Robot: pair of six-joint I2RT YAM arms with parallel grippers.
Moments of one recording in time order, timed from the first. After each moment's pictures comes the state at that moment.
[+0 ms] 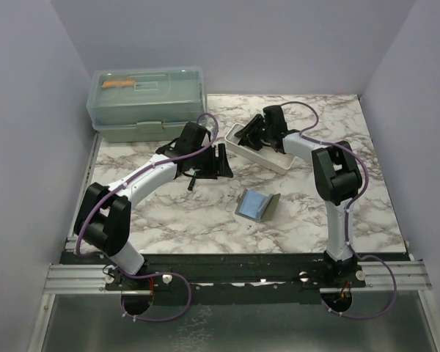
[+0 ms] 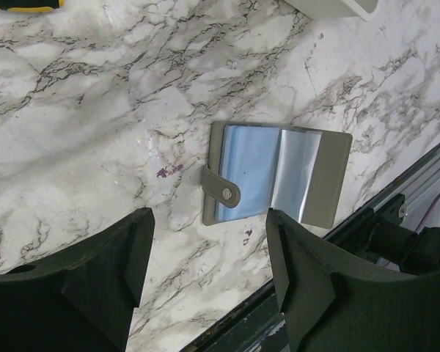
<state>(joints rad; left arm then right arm) -0.53 1.59 1.15 -0.39 0.38 -0.54 0.37 2.17 1.50 0.02 -0.21 1.01</state>
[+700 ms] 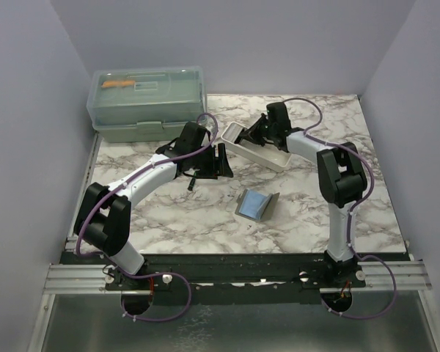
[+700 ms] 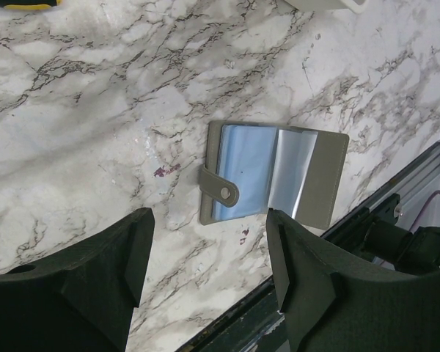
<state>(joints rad) -0.52 1.59 1.15 -0.39 0.39 -0.55 0.36 2.12 1.48 0.02 -0.24 1.00</state>
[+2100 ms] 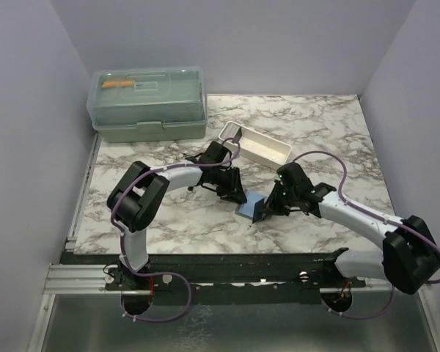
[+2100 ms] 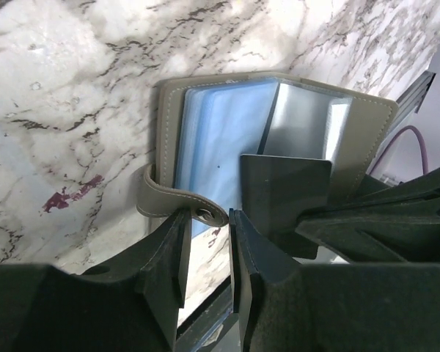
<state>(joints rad) -0.63 1.88 1.12 -0.22 0.62 -0.70 0.60 1.28 0.69 -0.38 -0.15 0.95</state>
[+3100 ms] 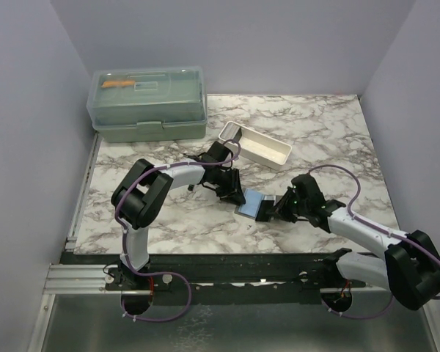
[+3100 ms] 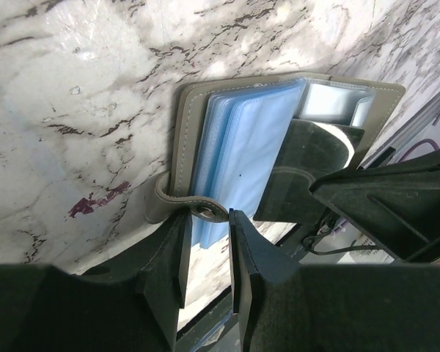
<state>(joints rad) -0.63 1.93 1.16 -0.28 0.58 -0.71 0.51 1.14 0.44 -0.19 -0.11 1.02</state>
